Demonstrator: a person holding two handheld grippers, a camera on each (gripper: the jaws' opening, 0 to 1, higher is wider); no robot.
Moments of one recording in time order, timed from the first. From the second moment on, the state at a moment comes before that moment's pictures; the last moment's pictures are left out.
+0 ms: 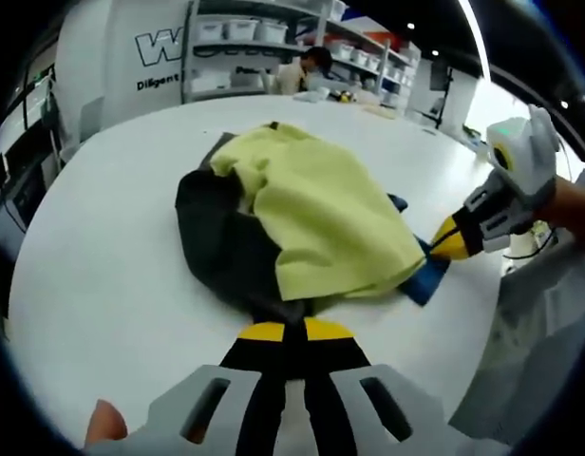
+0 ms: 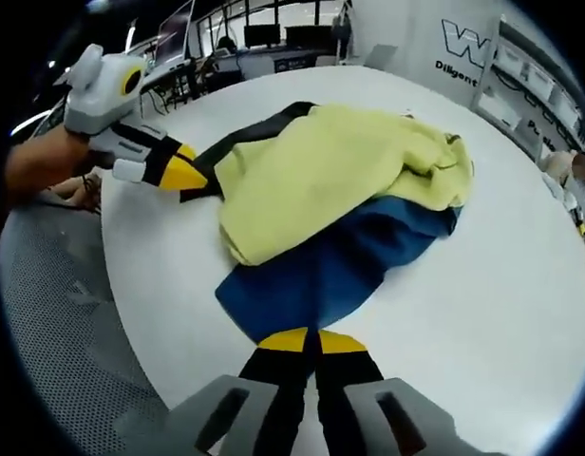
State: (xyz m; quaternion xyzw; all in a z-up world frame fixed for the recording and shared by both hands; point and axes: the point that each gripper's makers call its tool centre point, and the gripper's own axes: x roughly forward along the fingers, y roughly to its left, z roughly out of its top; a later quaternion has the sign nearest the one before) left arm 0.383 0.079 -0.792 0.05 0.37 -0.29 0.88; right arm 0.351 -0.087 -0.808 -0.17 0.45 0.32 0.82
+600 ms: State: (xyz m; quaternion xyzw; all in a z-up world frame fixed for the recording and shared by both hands) left arm 0.386 0.100 -0.790 0.07 0.38 -0.29 0.88; right arm 0.364 -0.135 -0.808 -0.20 0.47 0.28 0.81
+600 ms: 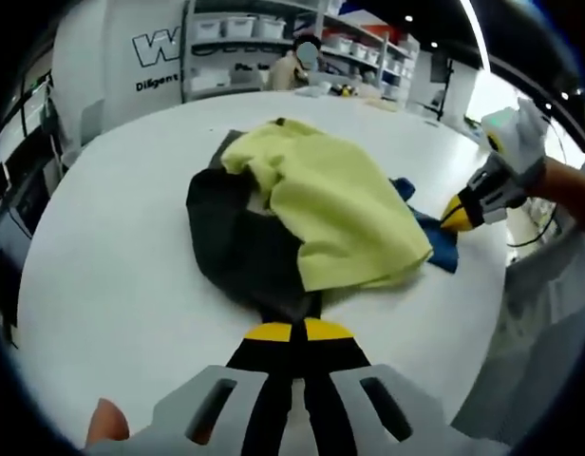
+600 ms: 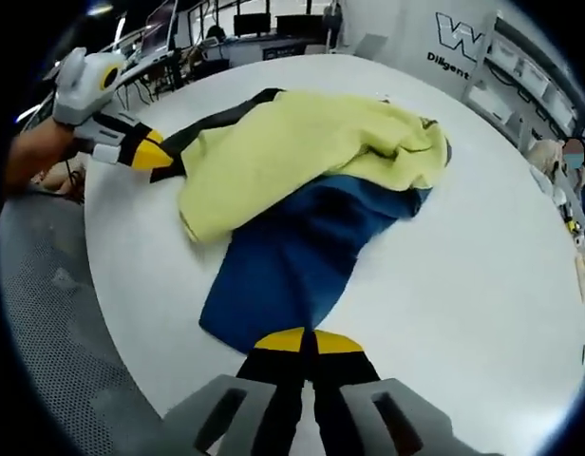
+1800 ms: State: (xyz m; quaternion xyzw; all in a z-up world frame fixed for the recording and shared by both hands) left arm 0.451 0.226 -0.795 0.18 0.34 -0.24 0.89; right arm 0.435 -0.317 -0.809 -0.35 0.49 0.19 0.78
